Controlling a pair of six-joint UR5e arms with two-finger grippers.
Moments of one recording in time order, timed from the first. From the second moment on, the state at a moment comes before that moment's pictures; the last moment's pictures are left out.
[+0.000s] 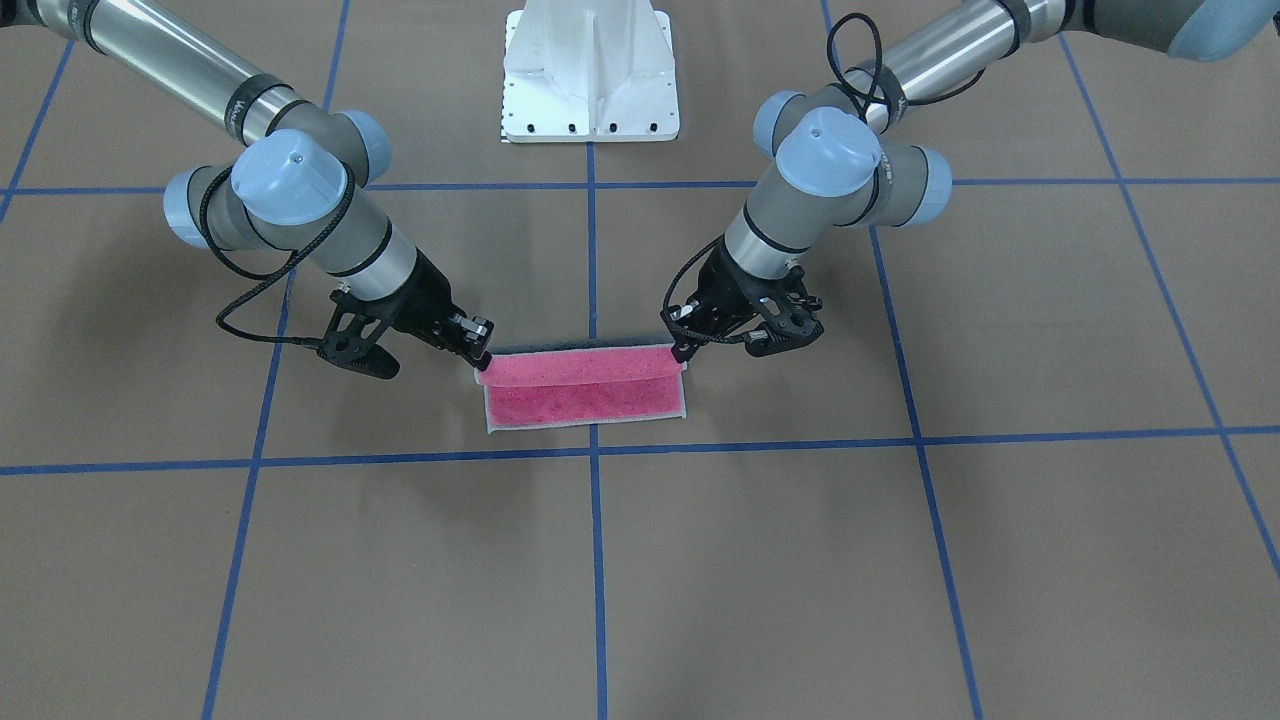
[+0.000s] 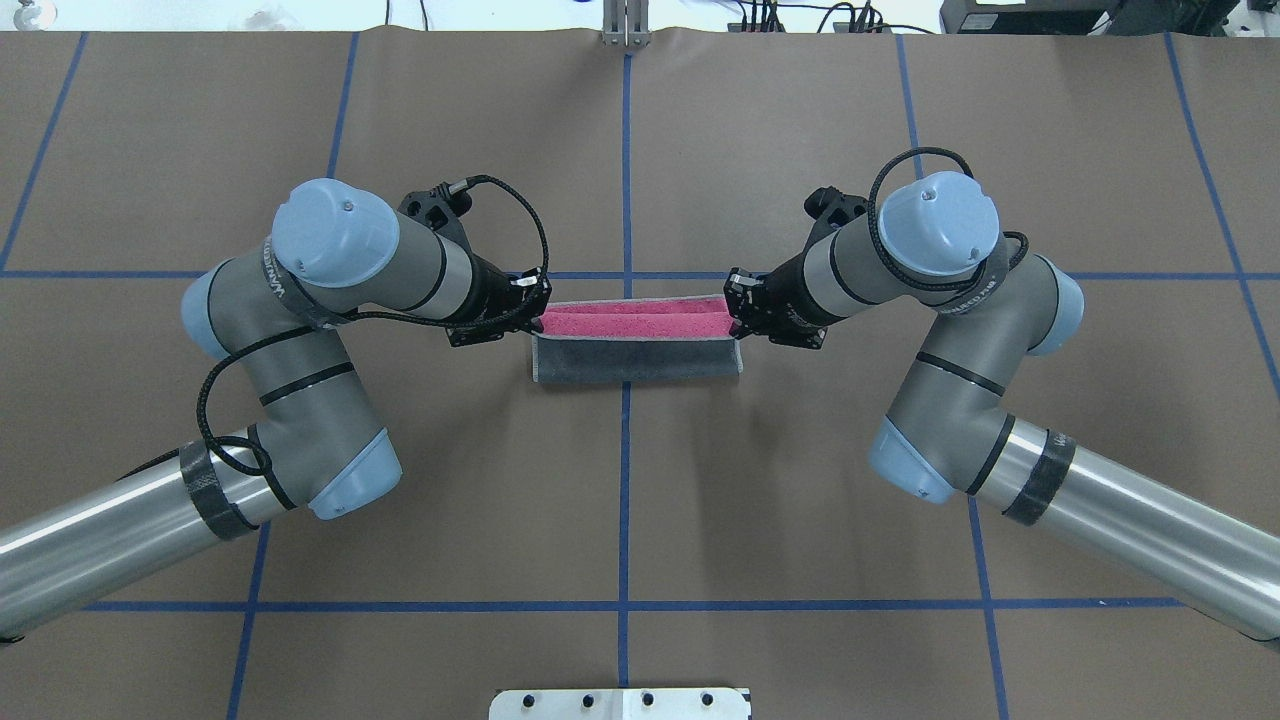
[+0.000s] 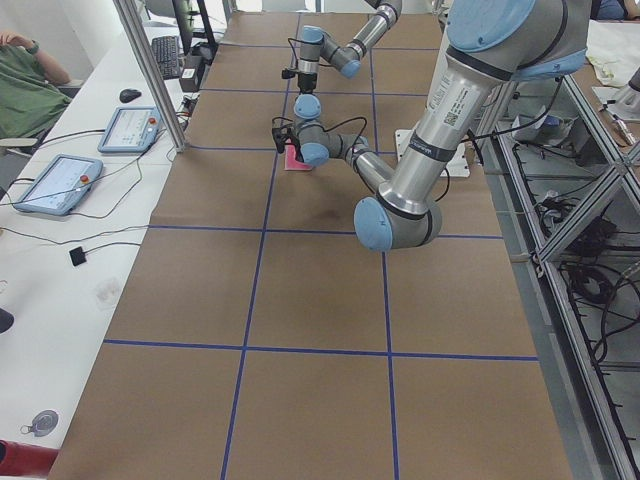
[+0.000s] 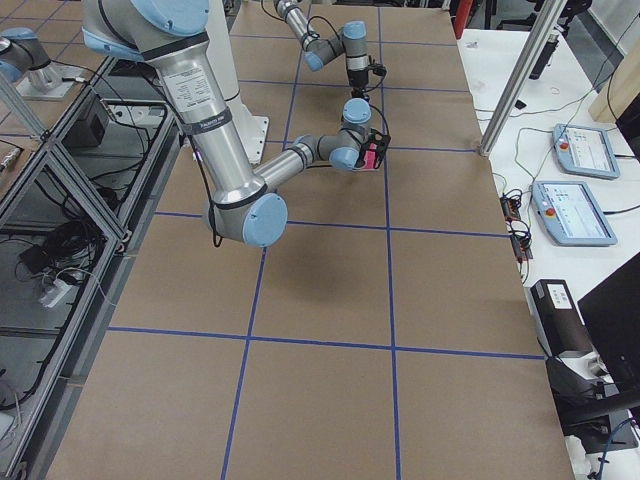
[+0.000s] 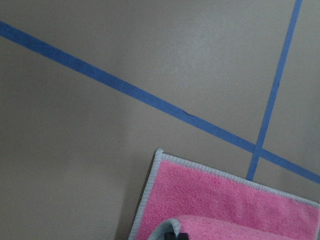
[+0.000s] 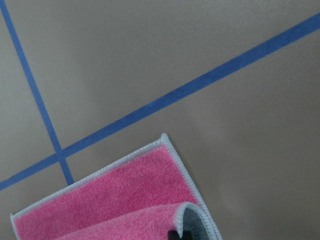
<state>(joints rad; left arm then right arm) -0.62 -2.17 -1.50 -2.18 -1.95 -1.67 0.66 -1.07 1.51 -0.92 2.04 1.70</state>
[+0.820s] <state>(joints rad) -0.62 -2.19 -1.48 -2.18 -1.95 -1.73 0.66 -1.05 1.51 -0.91 2.04 1.70</state>
